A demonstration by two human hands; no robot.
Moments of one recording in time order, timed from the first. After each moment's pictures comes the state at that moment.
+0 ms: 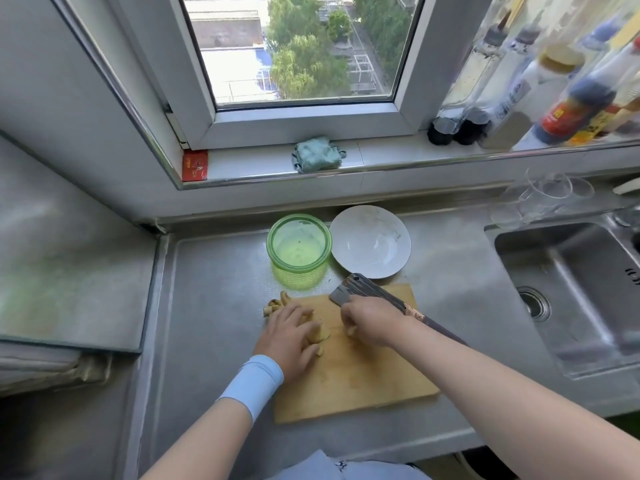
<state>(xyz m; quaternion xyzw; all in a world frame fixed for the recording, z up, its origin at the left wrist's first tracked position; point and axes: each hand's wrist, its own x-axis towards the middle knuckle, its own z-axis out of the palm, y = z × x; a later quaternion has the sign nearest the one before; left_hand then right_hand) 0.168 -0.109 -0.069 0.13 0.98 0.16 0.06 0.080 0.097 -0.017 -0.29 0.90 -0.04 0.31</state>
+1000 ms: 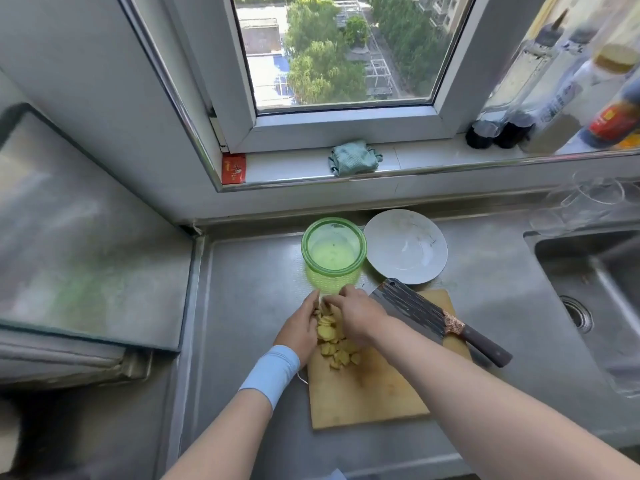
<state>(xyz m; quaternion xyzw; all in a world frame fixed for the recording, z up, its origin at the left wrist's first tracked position) 0.156 -0.142 -0.045 -0.11 0.88 0.44 0.16 0.083 0.003 -0.019 -0.22 0.92 -0.10 0.32</state>
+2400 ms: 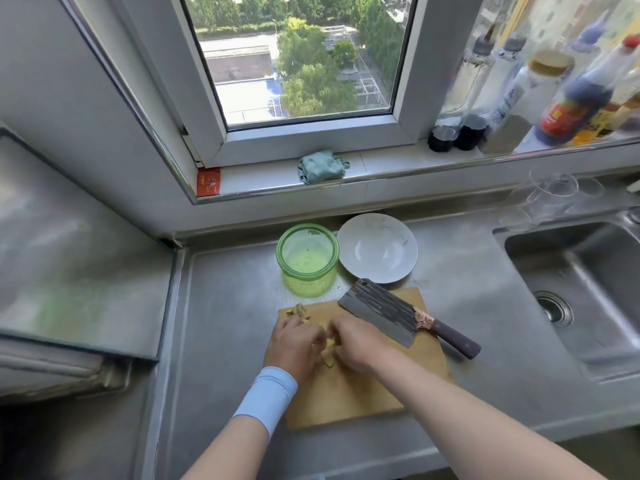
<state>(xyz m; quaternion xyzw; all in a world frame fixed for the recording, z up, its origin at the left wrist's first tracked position) 0.176 -0.094 -0.046 0.06 0.98 0.19 -0.02 0.125 0.062 -0.039 -0.18 0.93 -0.18 0.28</state>
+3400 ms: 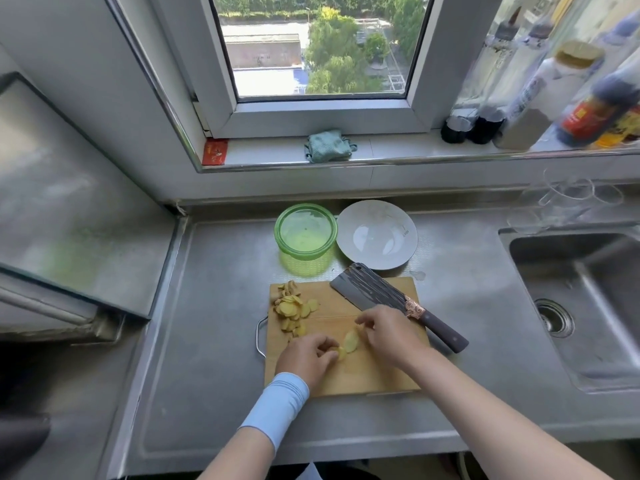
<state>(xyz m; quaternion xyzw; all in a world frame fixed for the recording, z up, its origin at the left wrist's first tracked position) 0.219 -0.032 -0.057 -0.16 0.89 0.39 0.16 0.132 0.143 -0.031 -0.15 0.94 -0.21 0.23</state>
